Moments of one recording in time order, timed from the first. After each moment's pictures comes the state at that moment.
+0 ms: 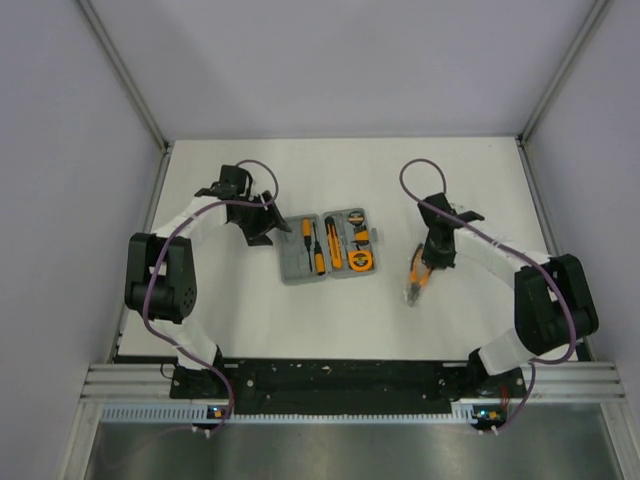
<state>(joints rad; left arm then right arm) -0.14 1.74 1.21 -0.55 0.40 -0.62 0.34 1.52 0.90 -0.68 0.27 0.66</state>
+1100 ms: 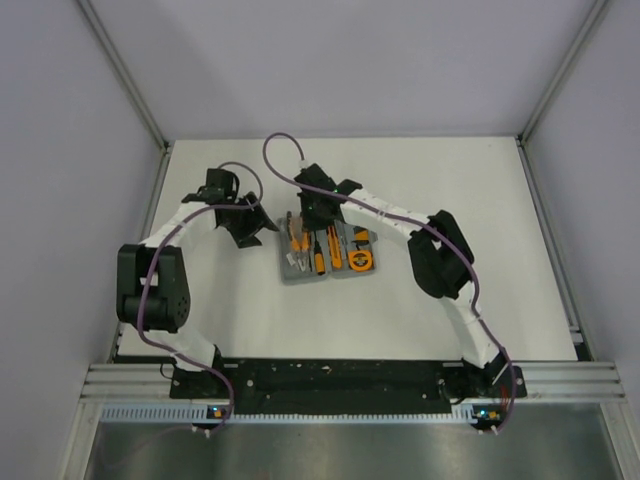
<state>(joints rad) -0.08 1.65 1.15 -0.56 0.33 -0.68 0.80 2.23 1.89 -0.59 0.07 0.56</state>
